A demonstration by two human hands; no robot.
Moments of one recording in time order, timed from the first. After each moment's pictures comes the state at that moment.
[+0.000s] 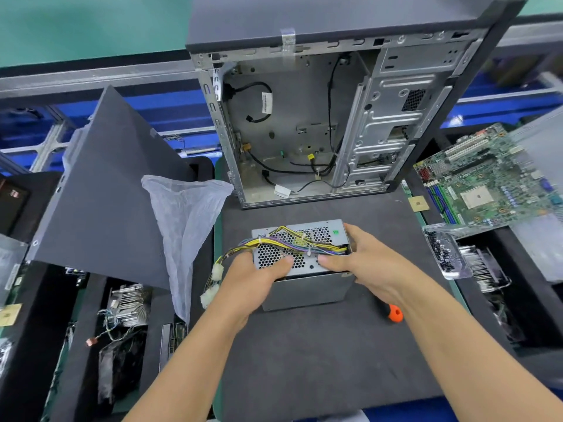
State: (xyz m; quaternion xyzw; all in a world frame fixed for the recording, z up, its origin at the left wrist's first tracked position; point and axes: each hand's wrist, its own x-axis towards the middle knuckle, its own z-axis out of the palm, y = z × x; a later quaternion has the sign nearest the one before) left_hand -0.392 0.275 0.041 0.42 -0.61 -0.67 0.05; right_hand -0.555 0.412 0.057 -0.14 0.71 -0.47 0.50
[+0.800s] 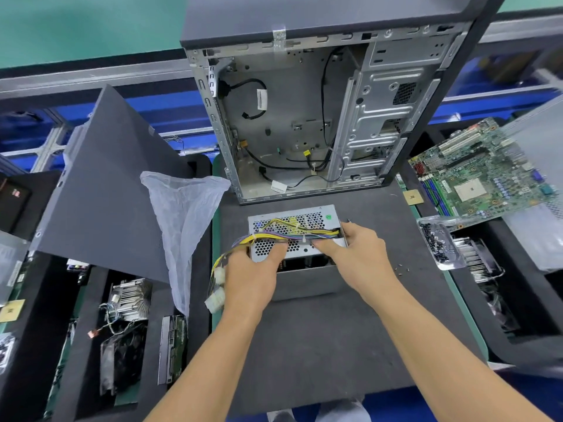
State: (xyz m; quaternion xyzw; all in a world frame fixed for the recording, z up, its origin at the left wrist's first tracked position) left_hand -0.400 0.297 0.028 0.51 -0.62 -0.56 0.21; right_hand -0.531 0.413 0.048 -0.16 0.83 -0.46 0.27
